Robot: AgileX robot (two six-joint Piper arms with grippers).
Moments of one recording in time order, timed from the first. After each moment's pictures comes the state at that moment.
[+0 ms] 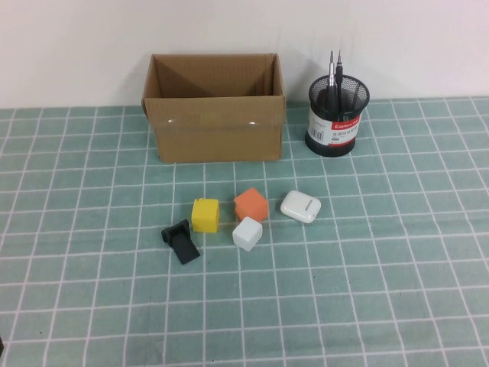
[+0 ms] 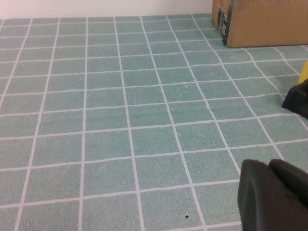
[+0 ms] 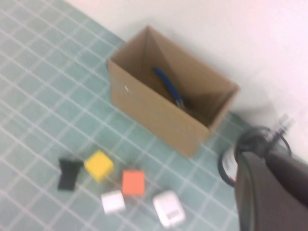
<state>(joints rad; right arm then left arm) 0.65 1.58 -2.13 -0.10 1.27 -0.04 -0.17 -0.01 0.03 0.02 0.35 0.01</state>
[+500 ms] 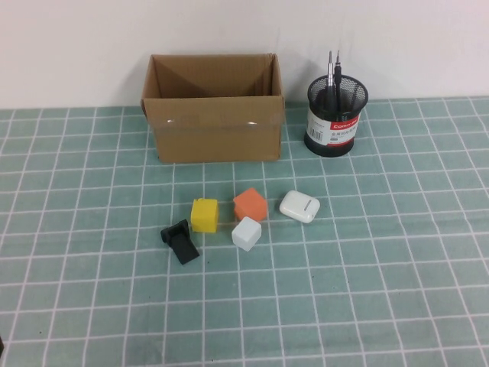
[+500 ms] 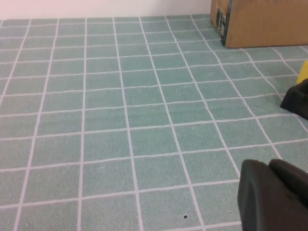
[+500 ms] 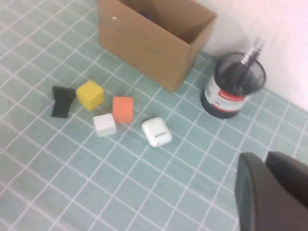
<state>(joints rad) 0.61 0.95 -1.35 -0.12 1.07 -0.04 -0.17 -0.01 0.03 0.02 0.35 0.01</state>
